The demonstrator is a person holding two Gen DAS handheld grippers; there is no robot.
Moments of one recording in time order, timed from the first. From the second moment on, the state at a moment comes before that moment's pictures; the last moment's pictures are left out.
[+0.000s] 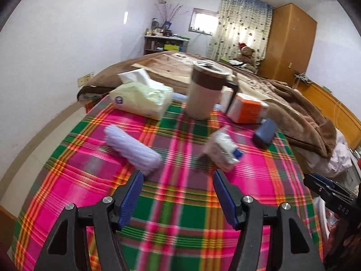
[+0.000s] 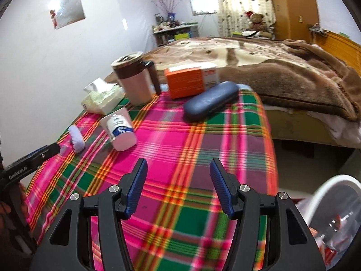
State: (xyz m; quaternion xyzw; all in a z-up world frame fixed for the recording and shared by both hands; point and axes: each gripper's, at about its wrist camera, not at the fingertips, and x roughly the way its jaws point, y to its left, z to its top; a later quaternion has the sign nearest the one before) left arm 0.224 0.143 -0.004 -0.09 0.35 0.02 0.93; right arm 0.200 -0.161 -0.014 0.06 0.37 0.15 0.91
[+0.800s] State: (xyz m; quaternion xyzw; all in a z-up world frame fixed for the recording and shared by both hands) left arm 0.318 0.227 -0.057 -0.16 0.42 0.05 0.89; right arm 0.257 -0.066 -0.027 0.00 0.39 0.24 0.89
